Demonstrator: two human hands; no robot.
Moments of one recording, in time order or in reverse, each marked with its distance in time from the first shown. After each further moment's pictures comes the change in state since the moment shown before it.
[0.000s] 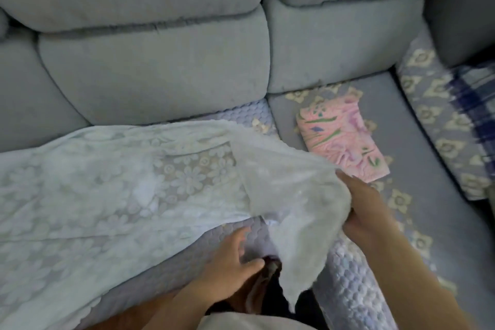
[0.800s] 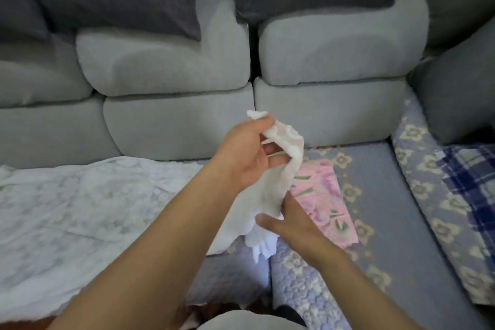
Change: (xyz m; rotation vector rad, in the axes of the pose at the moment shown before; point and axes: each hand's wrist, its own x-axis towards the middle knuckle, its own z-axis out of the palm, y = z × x) left_hand -0.020 0.430 0.037 -1.015 0.344 0.393; right_hand 0.001 -0.129 -0.110 -0.523 -0.731 -0.296
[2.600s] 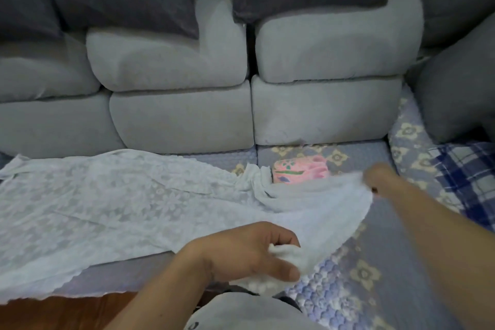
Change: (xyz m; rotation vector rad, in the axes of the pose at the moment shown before) left_hand -0.119 -0.097 0.004 0.767 -0.563 -0.277; right_hand 0.033 0.006 -0.249 -0.739 0.560 0.533
